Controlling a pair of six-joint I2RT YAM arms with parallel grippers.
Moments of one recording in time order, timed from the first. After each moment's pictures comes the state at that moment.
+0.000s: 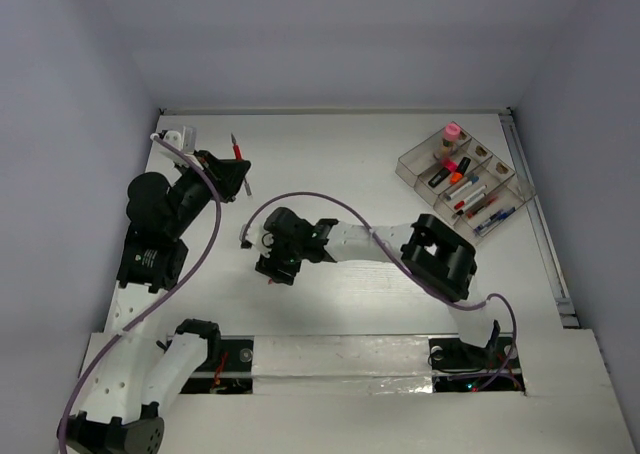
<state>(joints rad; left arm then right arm) -0.17 0.77 0.96 -0.19 0.34 -0.41 1.08 2.07 1.46 -0.28 -0.25 -0.21</state>
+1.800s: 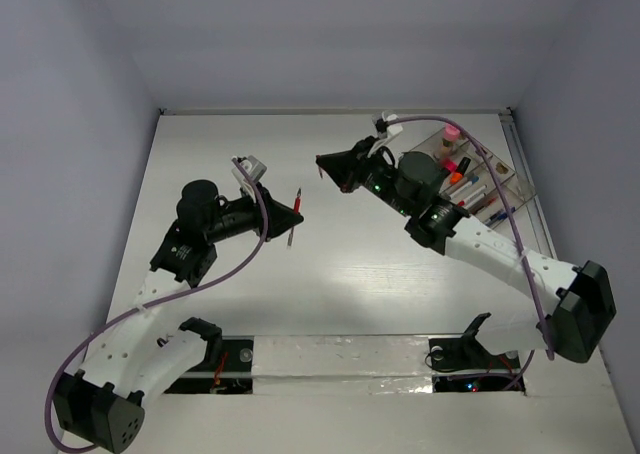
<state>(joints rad) -0.38 0.84 0.75 -0.11 0.70 -0.36 0.79 1.30 1.06 0.33 -0.02 0.42</state>
